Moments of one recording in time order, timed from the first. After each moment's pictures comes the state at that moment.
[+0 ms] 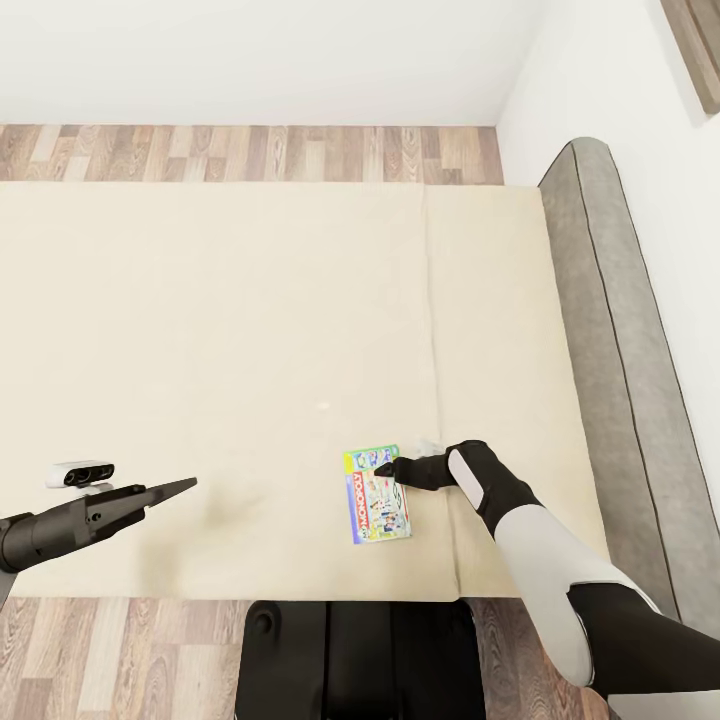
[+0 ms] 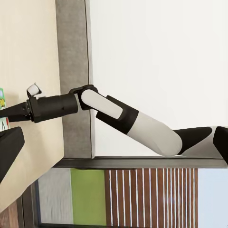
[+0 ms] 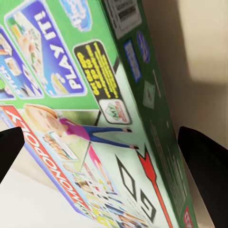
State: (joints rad) left arm -0.39 0.40 0.31 -1.40 0.49 0.93 -1.57; right arm -1.00 0.09 0.01 -0.48 -0.21 0.78 0.33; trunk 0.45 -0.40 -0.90
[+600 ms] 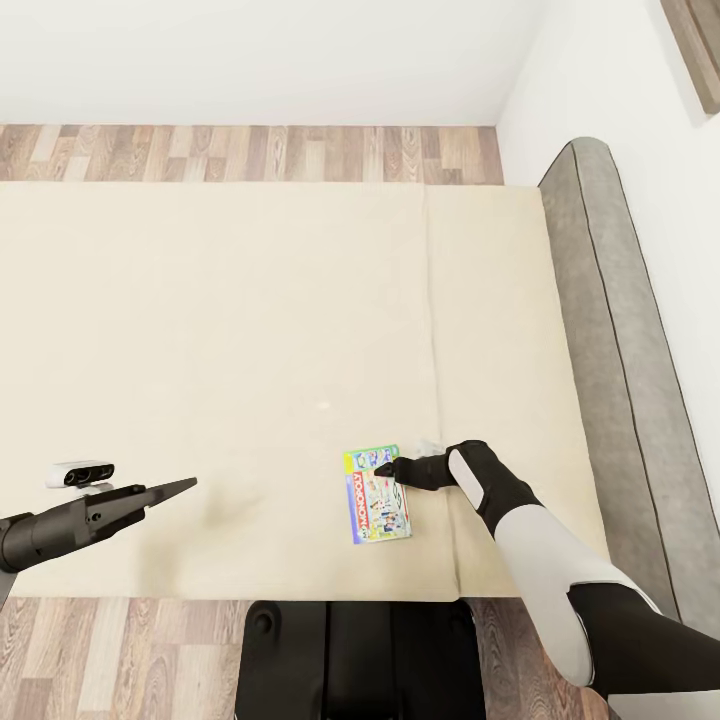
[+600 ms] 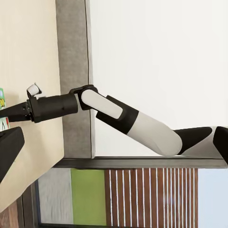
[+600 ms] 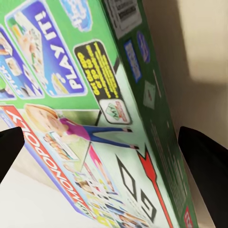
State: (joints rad) left arm -0.39 0.40 0.31 -1.40 0.49 0.93 -1.57; right arm -1.00 0.09 0.00 -0.48 -0.21 0.78 0.33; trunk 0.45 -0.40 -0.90
